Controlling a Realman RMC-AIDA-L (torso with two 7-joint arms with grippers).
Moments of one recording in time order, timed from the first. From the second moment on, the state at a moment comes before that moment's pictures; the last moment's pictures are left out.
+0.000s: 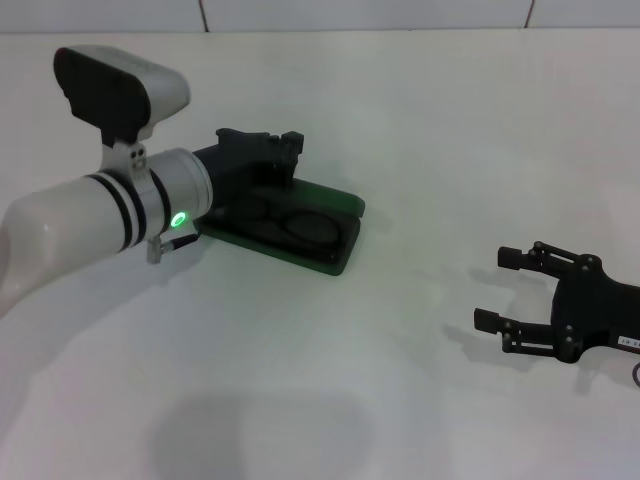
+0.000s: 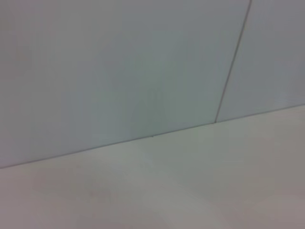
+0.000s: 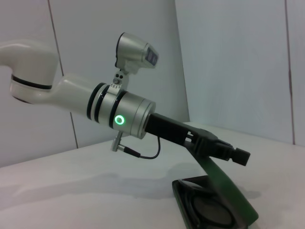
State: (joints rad) left arm -0.39 -2.10 1.67 0.85 1.34 0.49 -1.63; right arm 0.39 2.02 -0.98 -0.40 -1.62 -1.49 0.92
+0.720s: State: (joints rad) left arm -0.34 -2.09 1.66 0.79 1.13 0.60 -1.34; right arm 0.39 2.02 -0.98 -0.40 -1.62 -1.50 0.93
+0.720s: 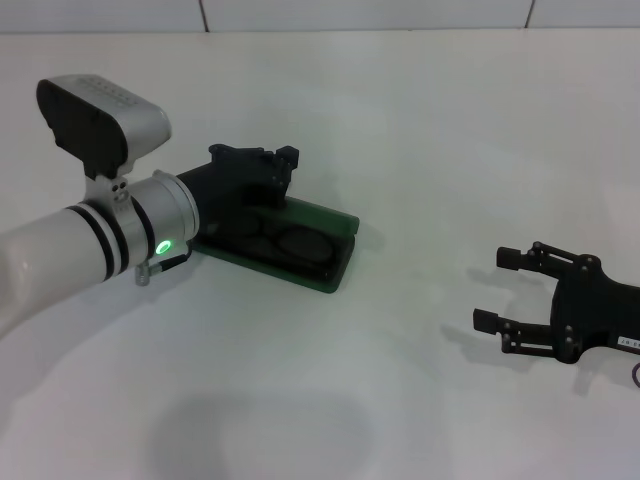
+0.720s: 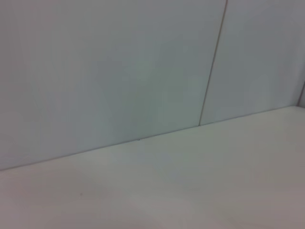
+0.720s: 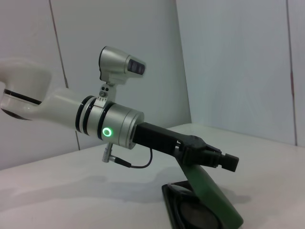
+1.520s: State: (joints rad) left arm -0.31 -2.09 1.62 0.74 1.06 0.68 -1.21; right arm 0.39 2.02 -0.98 -0.40 -1.62 -1.50 0.93
